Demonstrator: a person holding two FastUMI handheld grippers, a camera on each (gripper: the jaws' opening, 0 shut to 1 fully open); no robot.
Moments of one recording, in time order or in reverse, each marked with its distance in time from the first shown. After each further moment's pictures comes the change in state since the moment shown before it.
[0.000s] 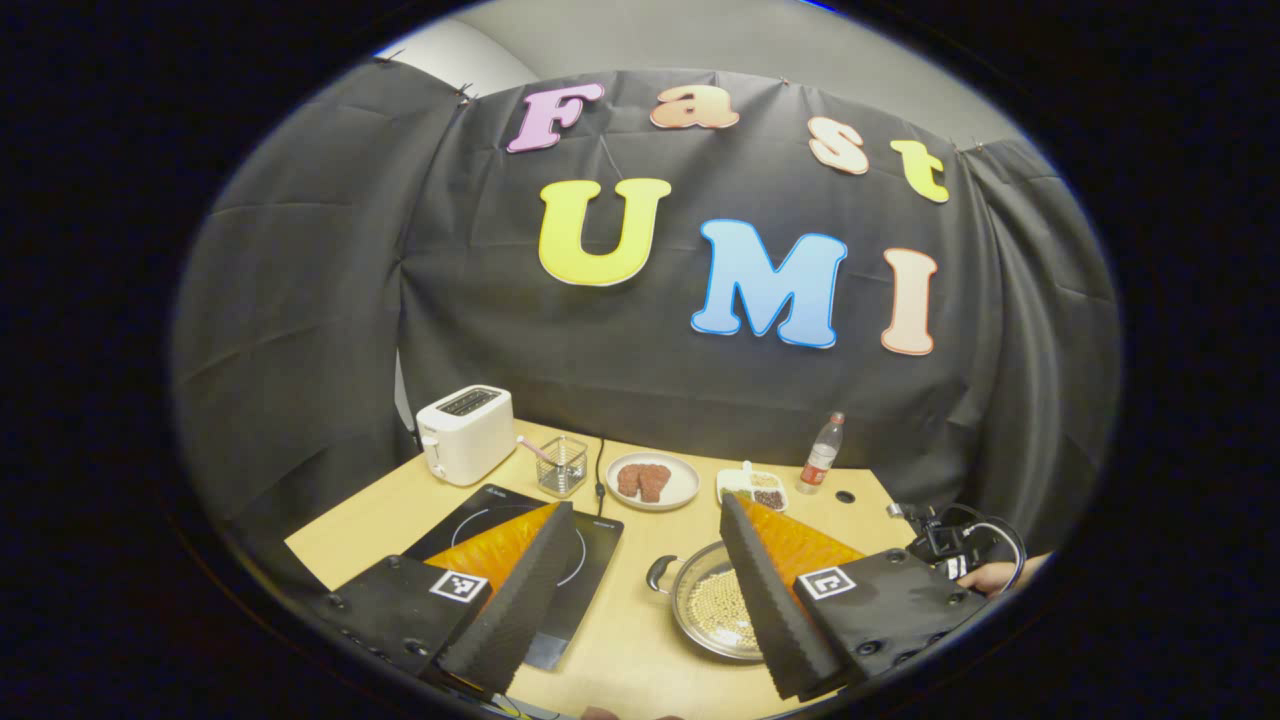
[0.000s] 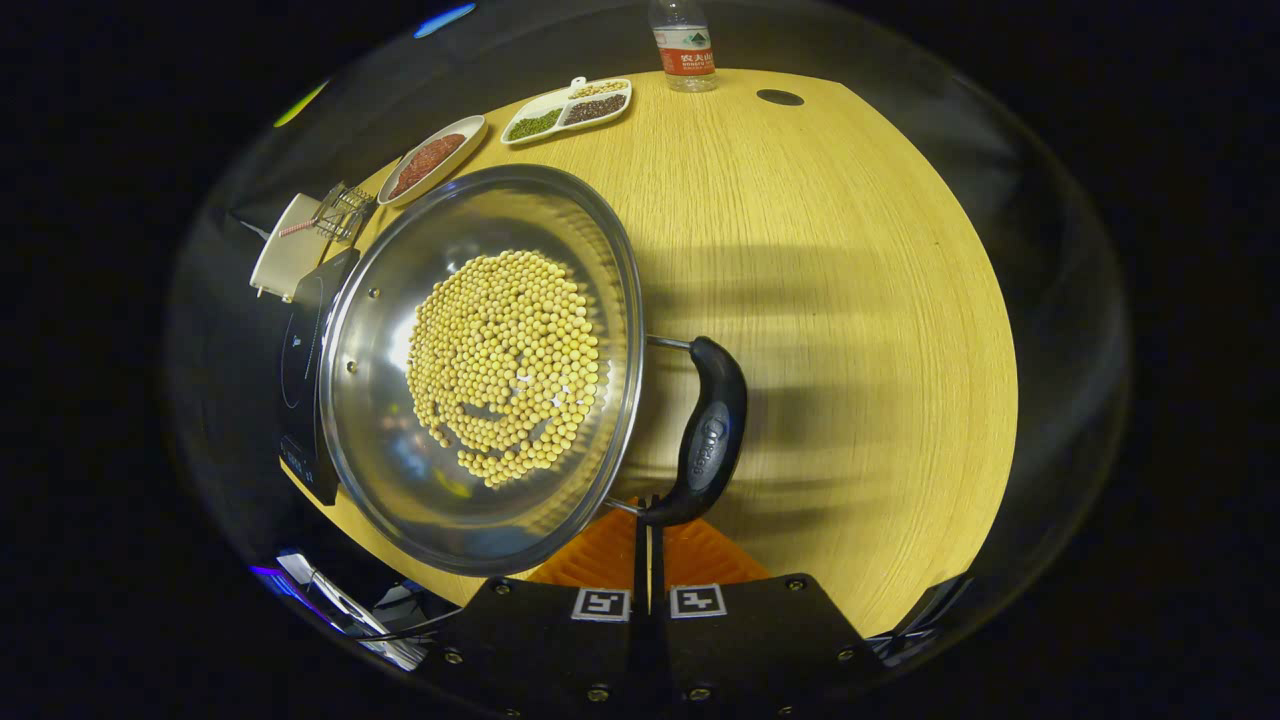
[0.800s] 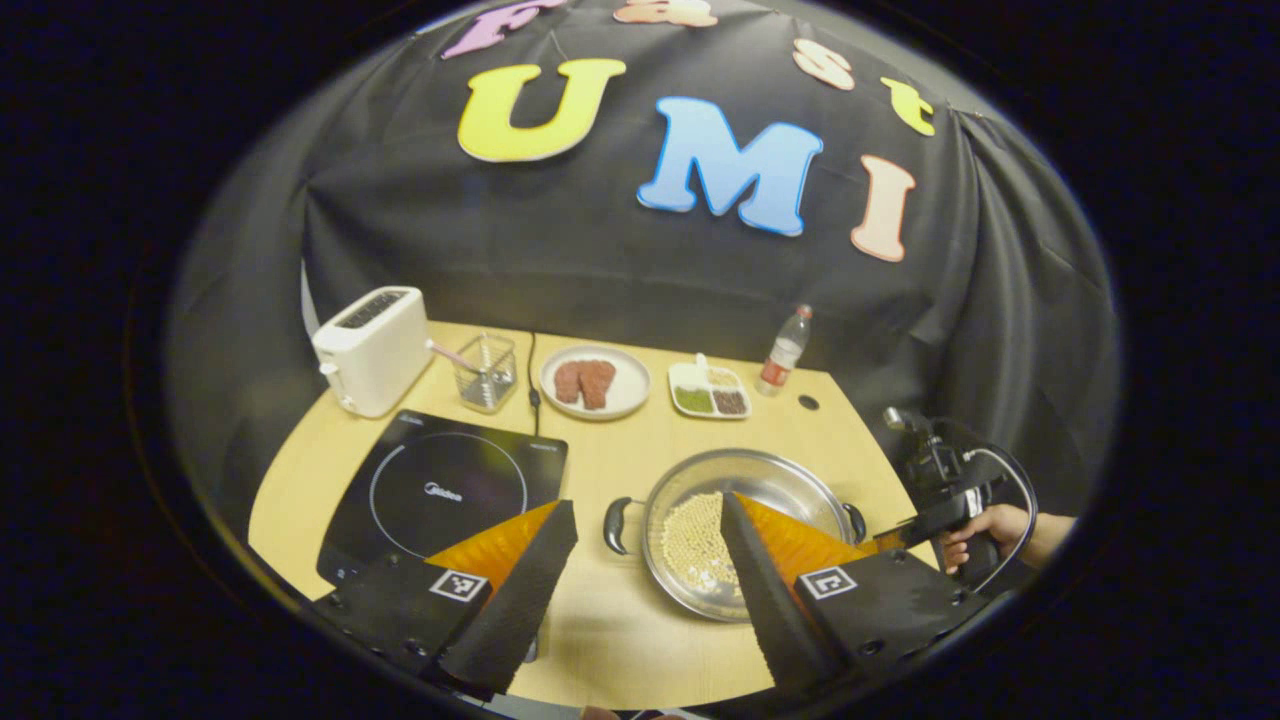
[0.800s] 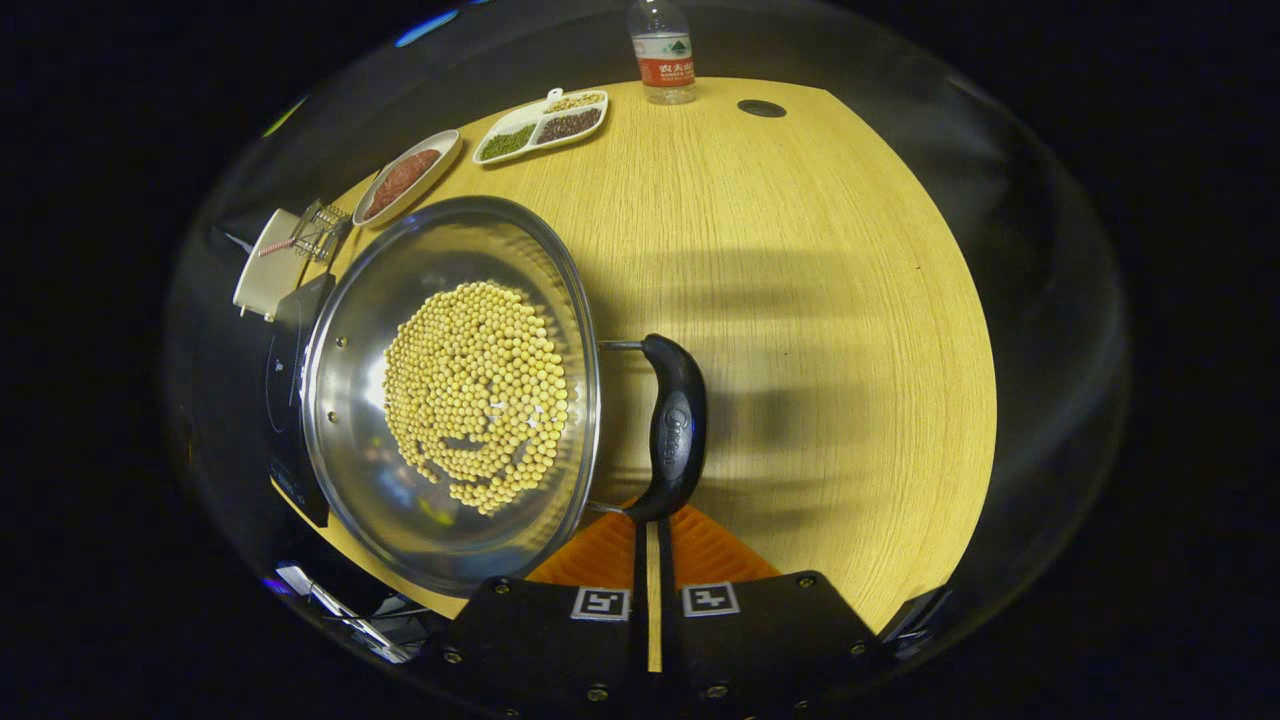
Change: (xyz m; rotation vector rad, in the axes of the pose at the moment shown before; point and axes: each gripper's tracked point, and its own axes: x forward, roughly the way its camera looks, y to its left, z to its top) left arm 0.094 -0.020 -0.097 0.028 0.422 -0.283; right arm -0.012 -0.010 0.021 0.053 -0.067 -0.061
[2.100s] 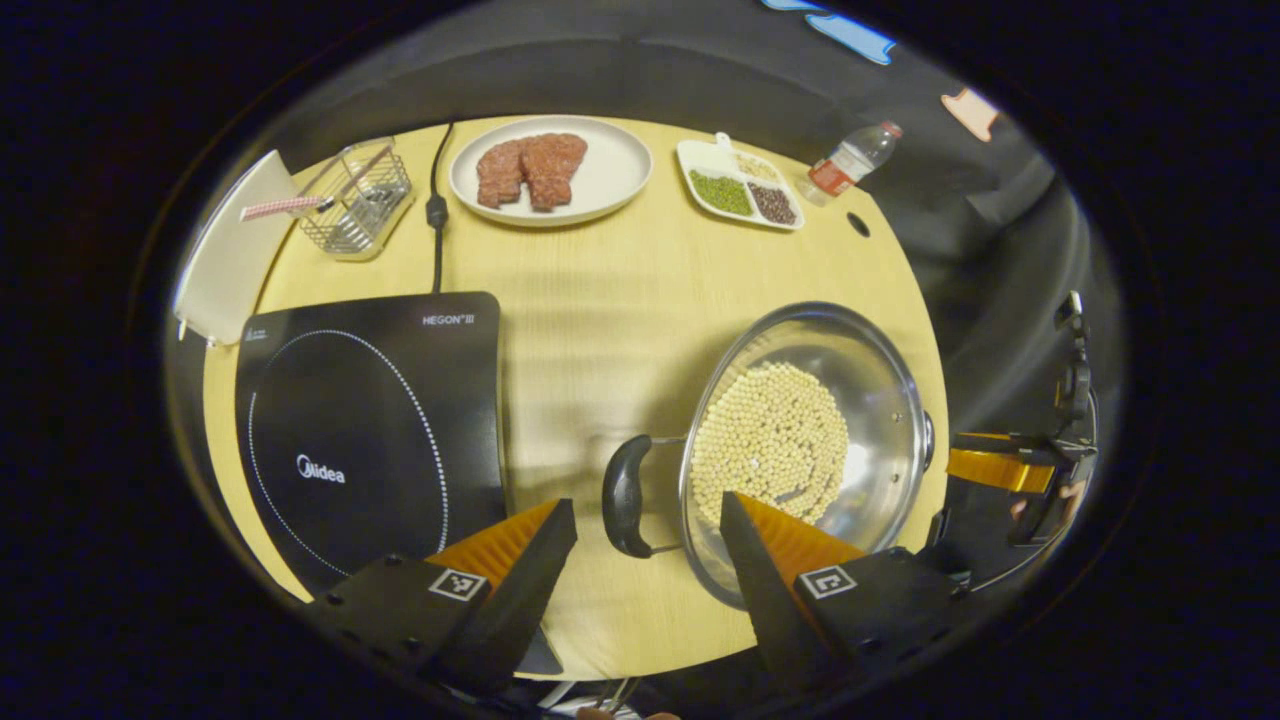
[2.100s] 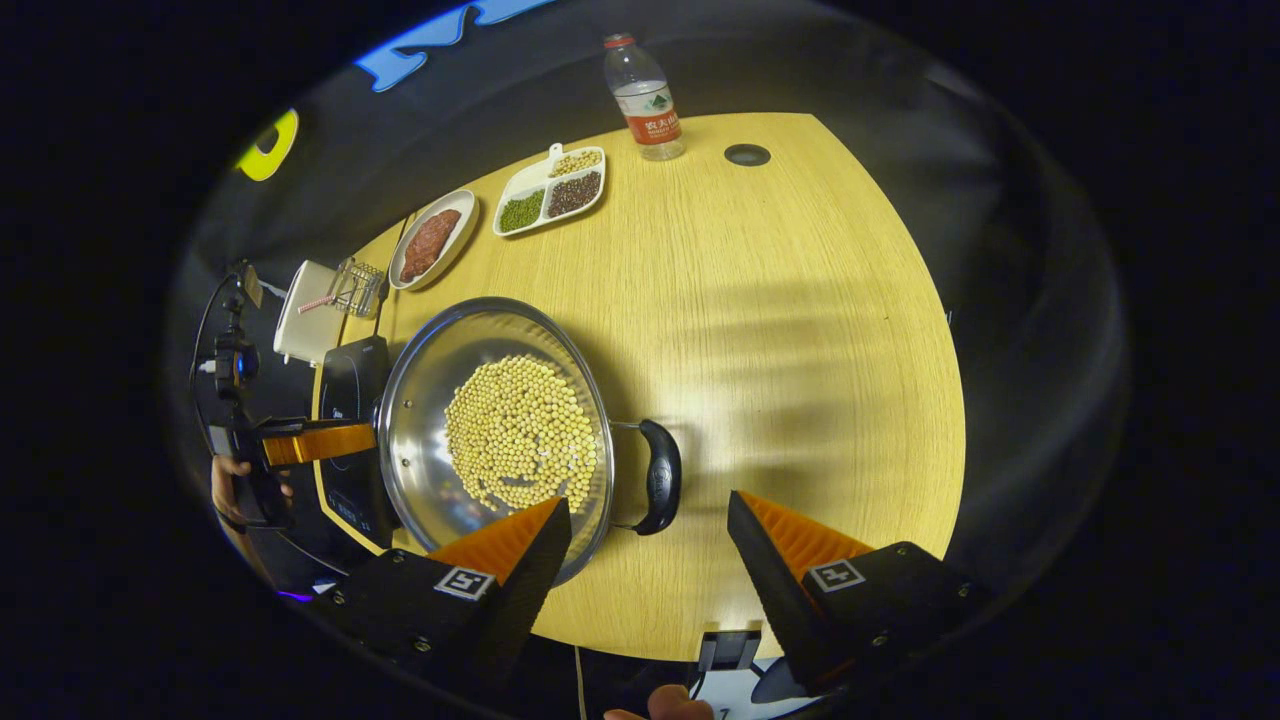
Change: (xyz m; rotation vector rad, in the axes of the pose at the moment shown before) left arm 0.150 0.040 -0.077 -0.030 0.718 -0.086; right arm -0.038 -0.004 0.044 0.047 -0.020 0.120
